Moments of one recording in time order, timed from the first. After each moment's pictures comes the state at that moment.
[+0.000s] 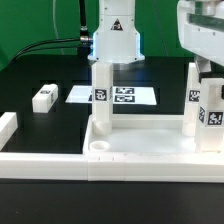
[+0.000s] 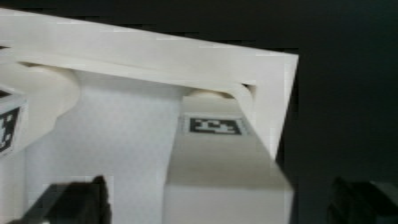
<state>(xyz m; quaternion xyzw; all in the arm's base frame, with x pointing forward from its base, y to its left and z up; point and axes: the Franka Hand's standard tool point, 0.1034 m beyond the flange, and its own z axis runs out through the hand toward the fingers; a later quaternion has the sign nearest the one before) 0.640 0.118 0.119 -0.78 0.62 0.01 0.05</state>
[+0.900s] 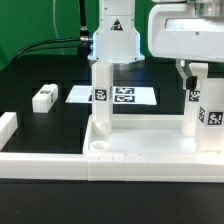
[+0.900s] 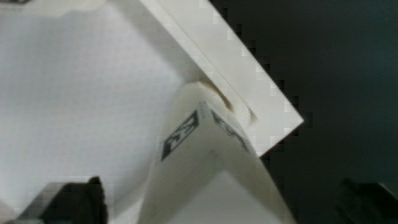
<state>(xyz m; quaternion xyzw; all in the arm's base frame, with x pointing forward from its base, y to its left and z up) 0.640 0.115 0.115 -0.95 0.29 -0.01 0.04</state>
